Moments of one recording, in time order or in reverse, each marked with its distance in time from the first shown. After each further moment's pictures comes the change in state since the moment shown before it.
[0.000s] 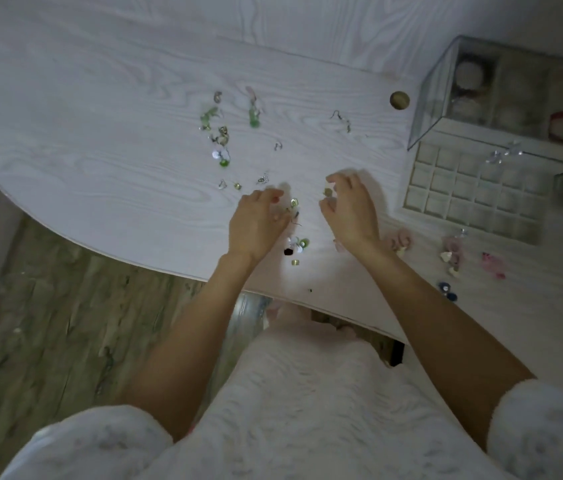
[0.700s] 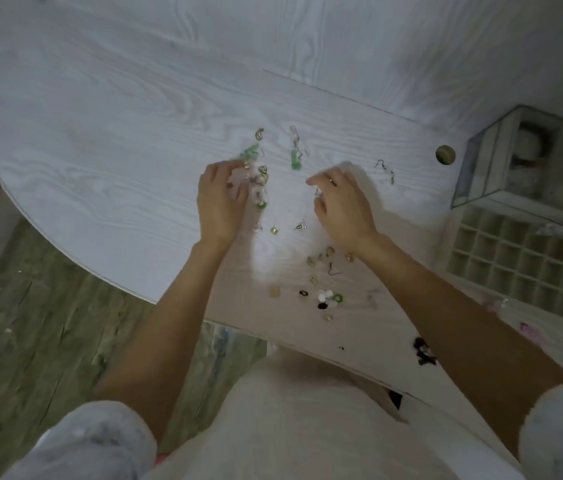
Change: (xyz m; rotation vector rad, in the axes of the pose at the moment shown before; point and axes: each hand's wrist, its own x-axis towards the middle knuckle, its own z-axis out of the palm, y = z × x) left_hand 0.087 -0.074 -0.077 -0.232 0.374 -0.091; right_hand 0.091 -0.072 0.017 -0.105 -0.076 -0.297
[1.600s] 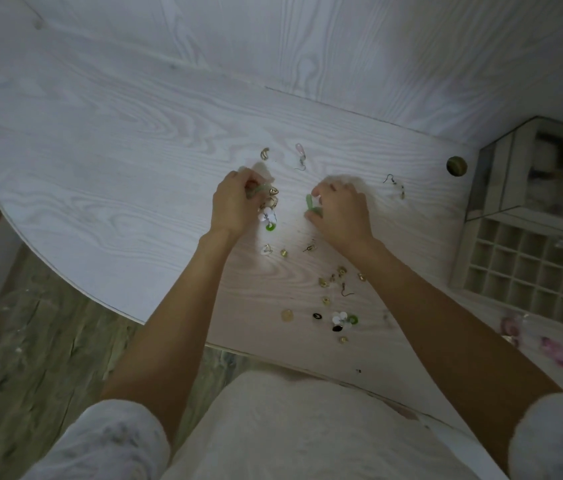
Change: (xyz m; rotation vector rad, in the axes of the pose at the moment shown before) left_hand 0.050 0.000 0.010 0.074 -0.280 -0.063; right_hand 0.033 -0.012 0.011 -0.101 -0.067 0.193
